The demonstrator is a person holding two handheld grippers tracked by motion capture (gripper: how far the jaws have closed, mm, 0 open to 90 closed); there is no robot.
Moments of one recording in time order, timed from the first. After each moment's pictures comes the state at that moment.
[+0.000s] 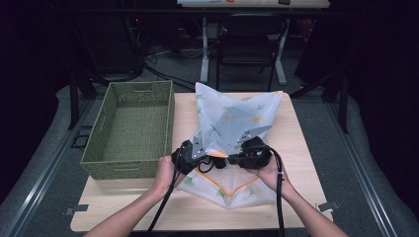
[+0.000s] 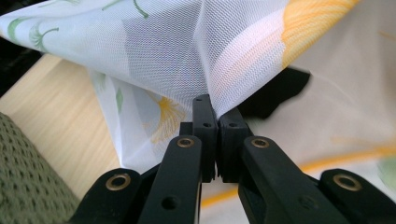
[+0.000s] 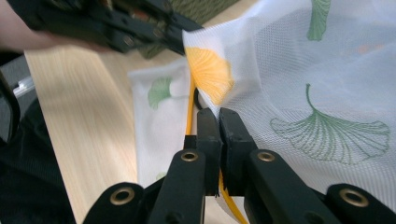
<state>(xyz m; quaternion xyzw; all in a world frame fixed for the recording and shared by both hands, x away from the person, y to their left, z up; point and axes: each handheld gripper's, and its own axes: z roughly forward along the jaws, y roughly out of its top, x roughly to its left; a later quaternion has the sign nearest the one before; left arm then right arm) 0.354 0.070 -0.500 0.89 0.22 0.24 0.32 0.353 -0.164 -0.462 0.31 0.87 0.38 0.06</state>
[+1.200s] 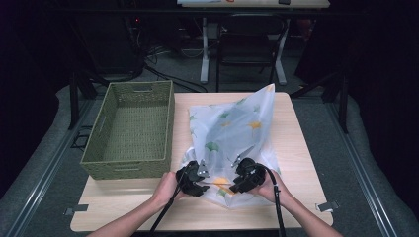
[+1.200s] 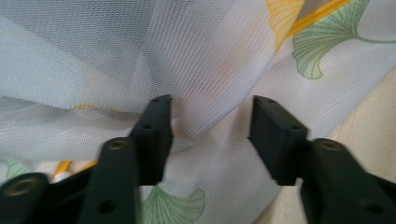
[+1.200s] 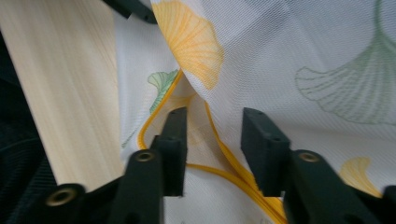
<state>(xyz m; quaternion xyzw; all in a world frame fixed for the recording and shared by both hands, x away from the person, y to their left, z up) 0.338 0.065 -0.554 0.95 0.17 0.10 0.25 0.346 -0.162 -0.538 0.28 0.93 0.25 -0.02</state>
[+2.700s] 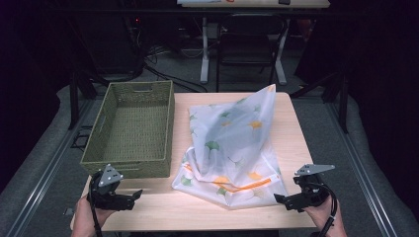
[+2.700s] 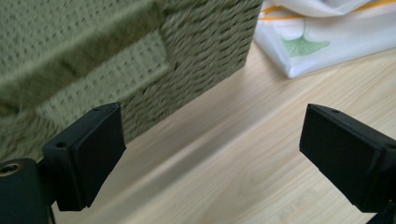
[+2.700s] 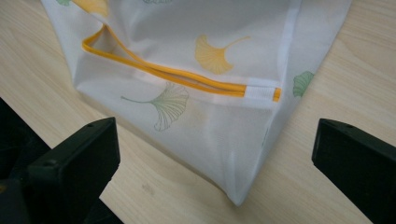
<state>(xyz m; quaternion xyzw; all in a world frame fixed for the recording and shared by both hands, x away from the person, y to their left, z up) 0.260 0.262 -0.504 0.83 0.42 0.19 0.31 0.264 -0.297 -0.506 0.45 0.82 0.33 0.10</state>
